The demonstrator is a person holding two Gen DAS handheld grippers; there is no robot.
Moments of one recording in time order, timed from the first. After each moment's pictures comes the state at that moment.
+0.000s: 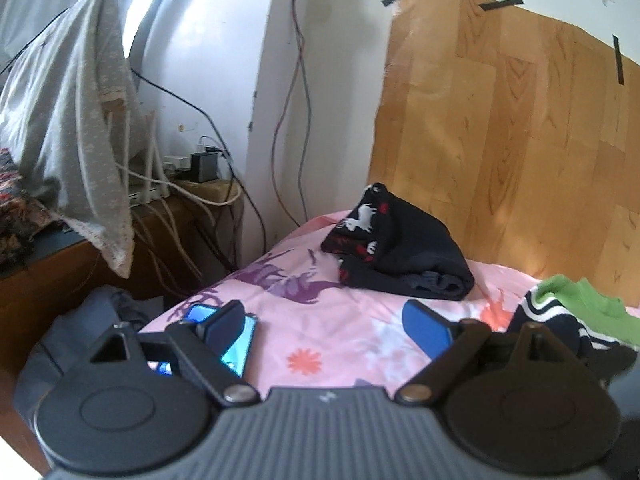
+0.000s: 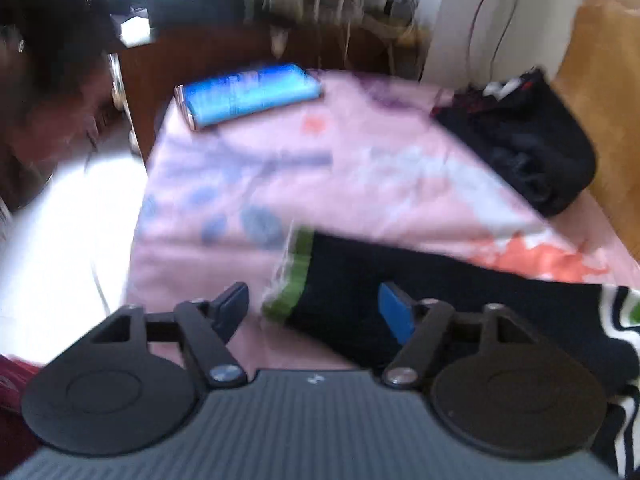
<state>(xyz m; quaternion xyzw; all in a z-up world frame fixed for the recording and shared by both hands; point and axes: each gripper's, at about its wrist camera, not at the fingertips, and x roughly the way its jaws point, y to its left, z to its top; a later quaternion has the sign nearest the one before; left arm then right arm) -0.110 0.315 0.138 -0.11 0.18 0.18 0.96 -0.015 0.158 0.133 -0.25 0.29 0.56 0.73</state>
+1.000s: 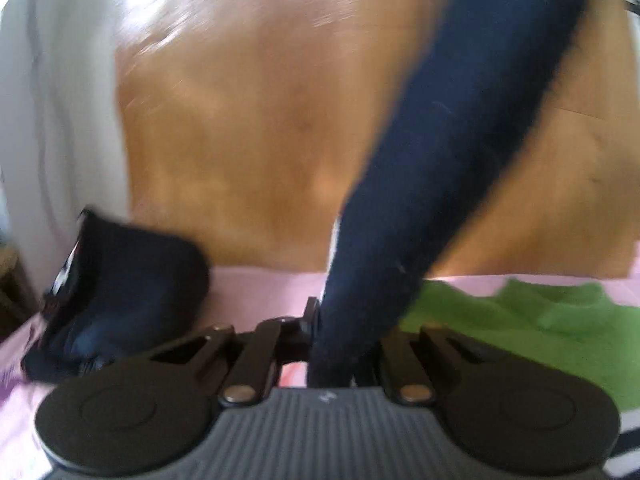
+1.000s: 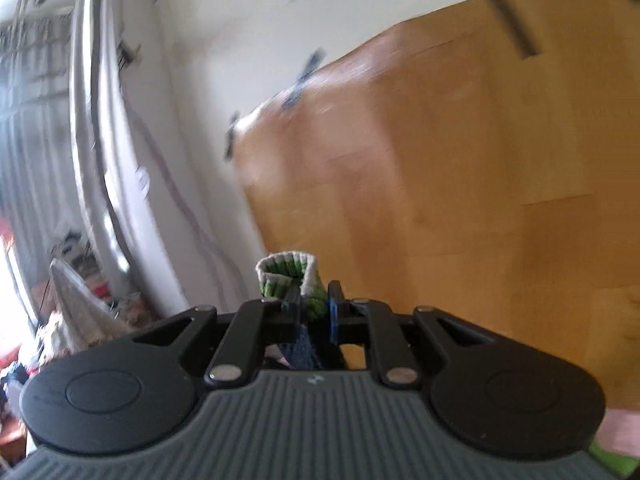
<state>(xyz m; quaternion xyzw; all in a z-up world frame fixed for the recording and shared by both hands) 0.183 0.118 0.110 -0.01 0.22 0.09 0.97 0.129 -0.080 0.368 0.16 0.12 0.33 0.92</state>
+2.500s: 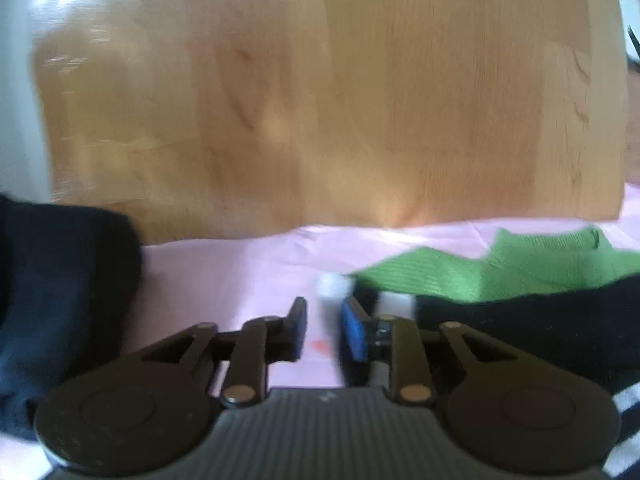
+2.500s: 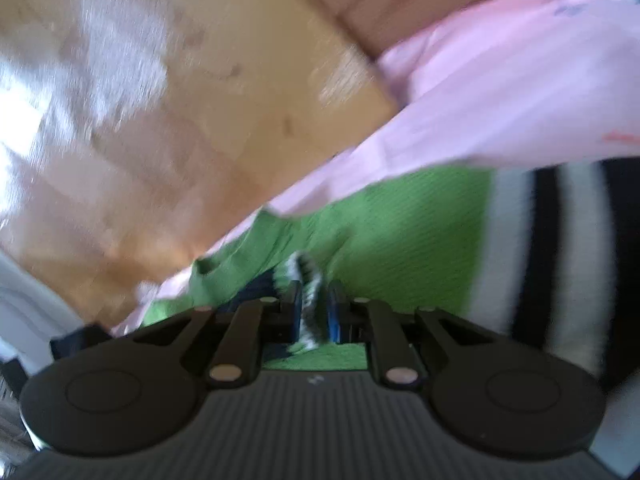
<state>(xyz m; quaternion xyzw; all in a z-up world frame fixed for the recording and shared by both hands) 0.223 0.126 0.075 0.02 0.27 -0.01 0.96 0.138 -0.269 0.093 0.34 0.27 0.04 0.90</state>
